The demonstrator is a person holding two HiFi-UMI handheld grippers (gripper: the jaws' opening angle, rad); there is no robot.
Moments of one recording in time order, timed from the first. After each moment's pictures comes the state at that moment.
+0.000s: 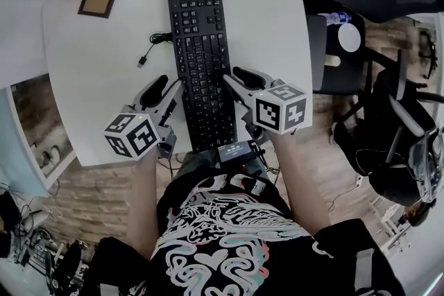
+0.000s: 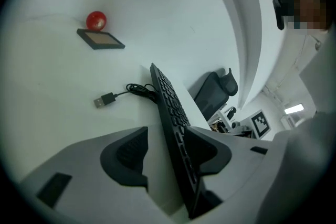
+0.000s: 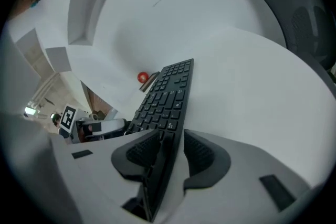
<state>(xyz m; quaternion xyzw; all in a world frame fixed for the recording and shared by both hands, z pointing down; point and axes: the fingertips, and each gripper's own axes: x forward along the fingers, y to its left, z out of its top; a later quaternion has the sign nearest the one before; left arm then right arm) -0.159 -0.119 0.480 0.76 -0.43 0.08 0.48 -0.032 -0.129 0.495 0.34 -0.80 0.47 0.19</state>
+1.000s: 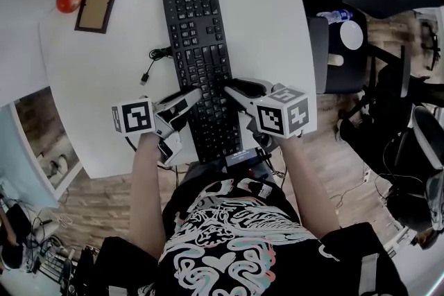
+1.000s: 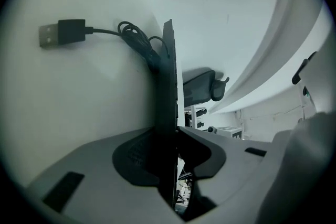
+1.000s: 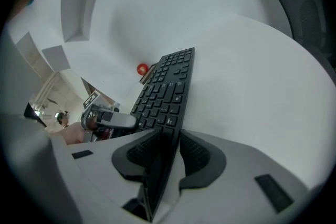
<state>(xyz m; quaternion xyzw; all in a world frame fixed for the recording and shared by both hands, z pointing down) -0.114 -0.117 0.496 0.68 -0.25 0.06 0.68 -0.035 -0.121 0.498 0.30 -0.78 0.49 0.23</state>
